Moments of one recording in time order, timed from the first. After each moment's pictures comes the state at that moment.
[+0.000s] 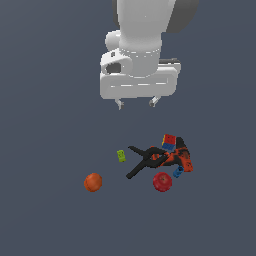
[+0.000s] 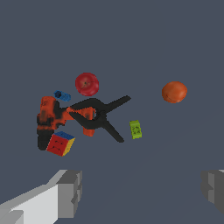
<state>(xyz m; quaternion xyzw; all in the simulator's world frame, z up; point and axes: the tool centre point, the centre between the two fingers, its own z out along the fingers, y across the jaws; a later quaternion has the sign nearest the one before) 0.002 0.027 0.340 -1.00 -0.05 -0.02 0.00</state>
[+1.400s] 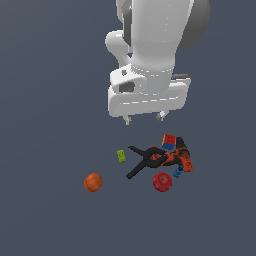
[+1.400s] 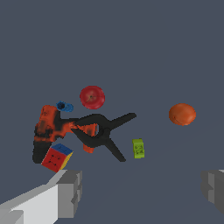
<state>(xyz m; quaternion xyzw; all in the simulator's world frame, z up) 0.045 0.049 0.322 -0.99 -0.09 -0.04 -0.01</state>
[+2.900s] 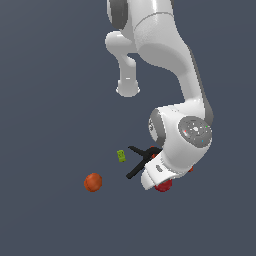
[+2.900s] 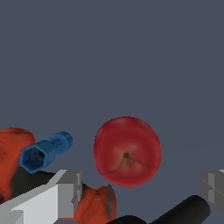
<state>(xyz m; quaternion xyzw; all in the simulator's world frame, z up) 0.139 0.138 0.108 -0.97 -0.24 0.00 0.00</state>
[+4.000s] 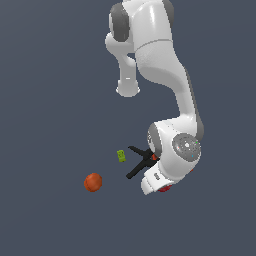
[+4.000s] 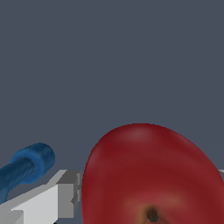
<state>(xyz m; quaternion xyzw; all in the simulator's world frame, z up) 0.139 0.142 0.046 -0.97 -0.24 0.00 0.00</state>
